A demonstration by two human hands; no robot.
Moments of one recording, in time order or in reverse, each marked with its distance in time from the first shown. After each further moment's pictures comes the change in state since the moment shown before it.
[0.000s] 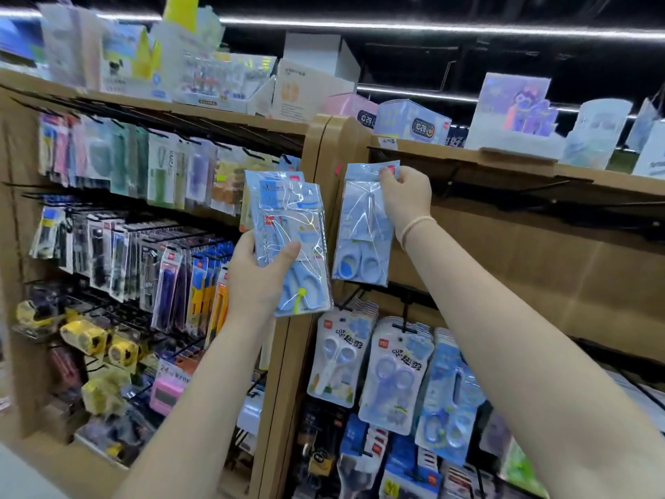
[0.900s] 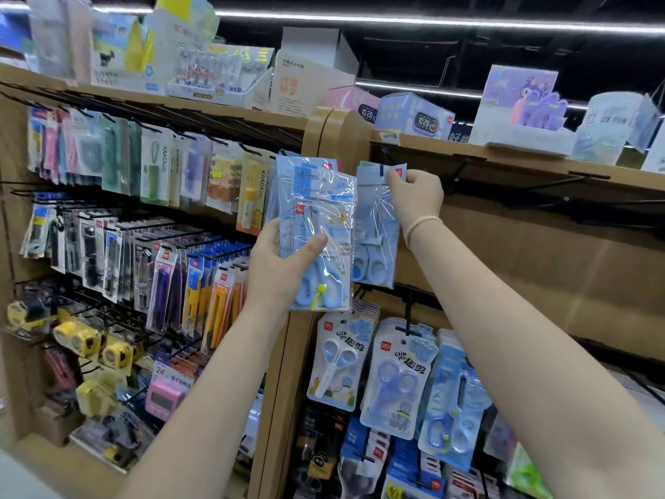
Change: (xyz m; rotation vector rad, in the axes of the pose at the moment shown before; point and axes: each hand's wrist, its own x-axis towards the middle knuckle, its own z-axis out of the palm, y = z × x) left_hand 0.008 0.003 0.021 -0.029 -0.122 -0.033; right_hand 0.009 0.016 -0.003 -0.103 0.072 0.030
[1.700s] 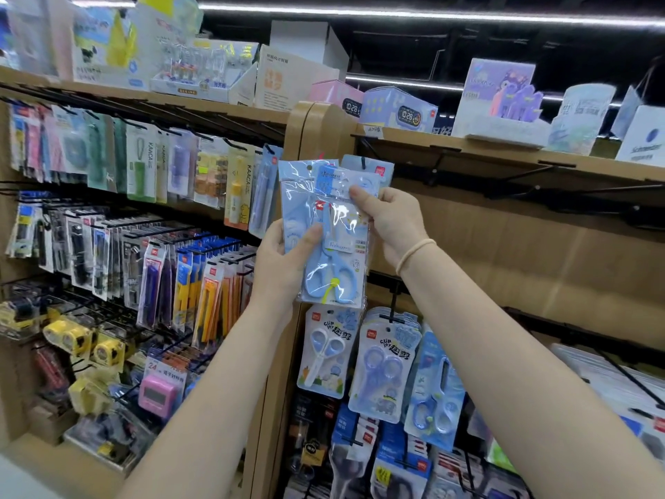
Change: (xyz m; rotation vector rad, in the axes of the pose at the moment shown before) left_hand -0.011 -0.004 0.025 -0.158 -0.045 -0.097; right_hand -0.058 -0.003 -0.020 0.510 -0.299 0.247
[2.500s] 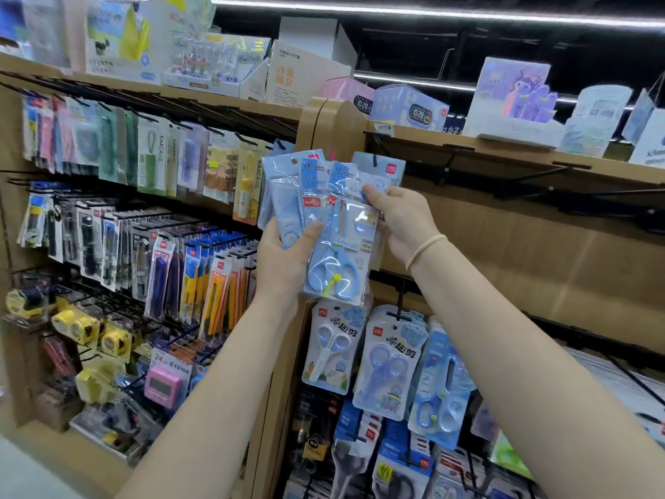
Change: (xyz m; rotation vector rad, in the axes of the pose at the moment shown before) left_hand 0.002 -0.002 -0.006 -0.036 0.072 0.070; right_hand 0.011 0.003 0.003 0.003 -0.002 0.069
